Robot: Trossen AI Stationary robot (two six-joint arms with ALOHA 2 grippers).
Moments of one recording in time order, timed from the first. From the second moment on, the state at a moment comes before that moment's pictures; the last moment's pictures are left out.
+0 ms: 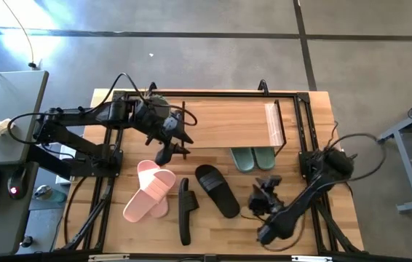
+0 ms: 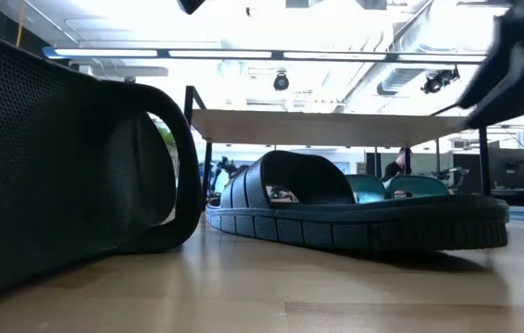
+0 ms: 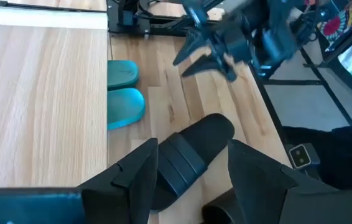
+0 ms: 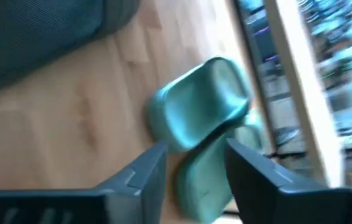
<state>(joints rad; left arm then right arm) 0.16 1.30 1.36 -0.70 0.26 -0.02 0.82 1.95 1.33 -1.45 0.88 1.19</state>
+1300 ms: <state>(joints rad) 0.15 1.30 1.25 -0.67 0.28 -0.01 0.58 1.70 0.77 -0.41 0.73 0.99</state>
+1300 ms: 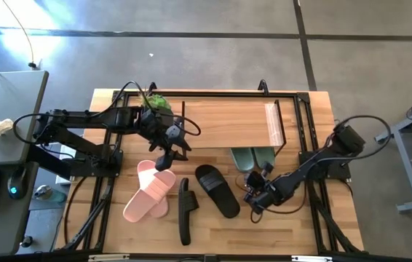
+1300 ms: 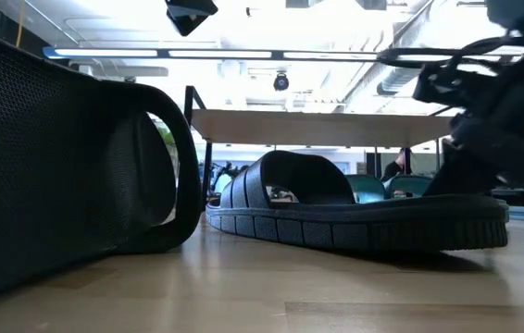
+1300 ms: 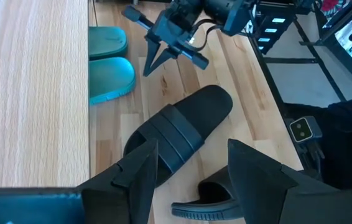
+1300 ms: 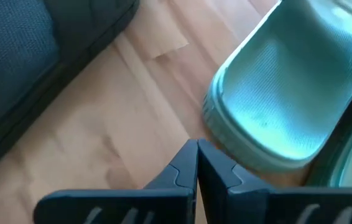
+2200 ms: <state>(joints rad) 0.15 1.30 1.25 -0.67 0.28 -0.02 0.45 1.70 0.77 -0.40 0.76 0.97</state>
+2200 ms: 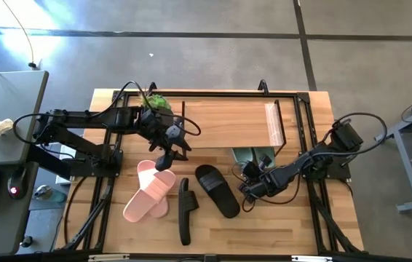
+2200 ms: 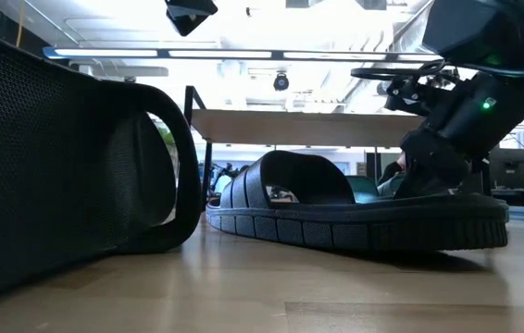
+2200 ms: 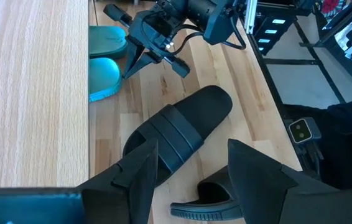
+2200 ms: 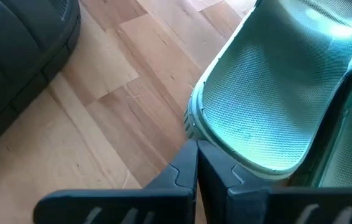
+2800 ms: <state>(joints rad) 0.13 1.30 1.25 -0.71 0.33 -0.03 0.54 1.53 0.77 -0.37 0.67 0.74</state>
